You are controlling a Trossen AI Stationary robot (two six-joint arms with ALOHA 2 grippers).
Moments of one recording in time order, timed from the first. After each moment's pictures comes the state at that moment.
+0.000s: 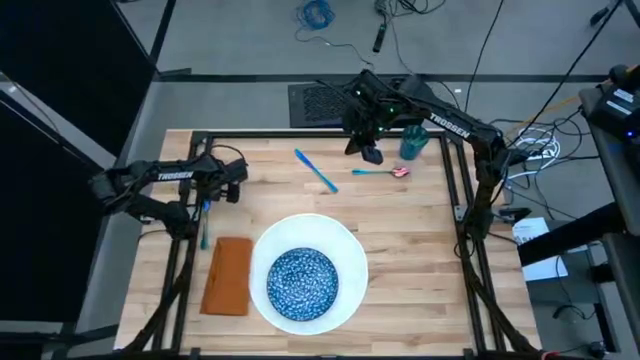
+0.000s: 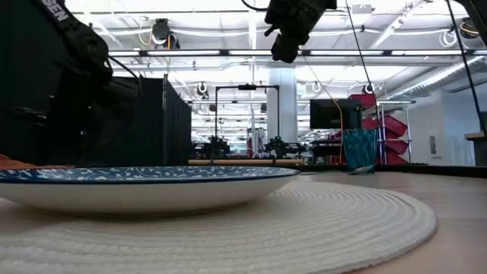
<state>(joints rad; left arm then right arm) 0.68 1.33 0.55 -1.00 -0.35 -0.92 -0.56 1.83 1.96 -1.25 -0.53 -0.56</state>
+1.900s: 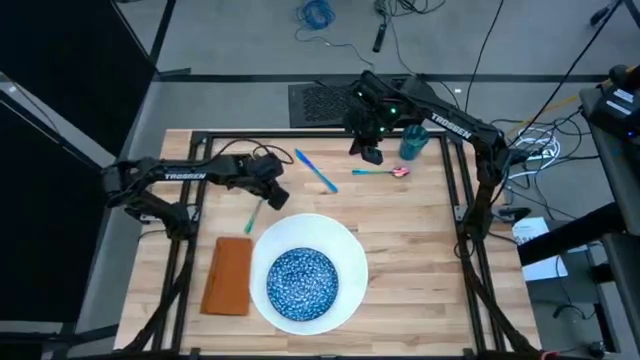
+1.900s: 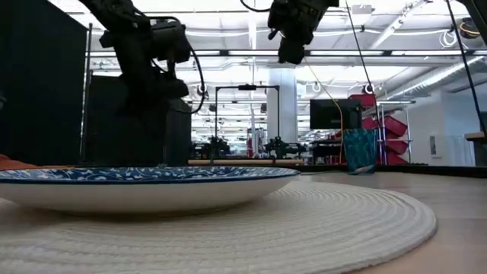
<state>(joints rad) 0.34 1.41 0.87 -0.61 -0.08 -0.51 -0.56 1.82 1.96 -1.32 -0.45 -0.46</state>
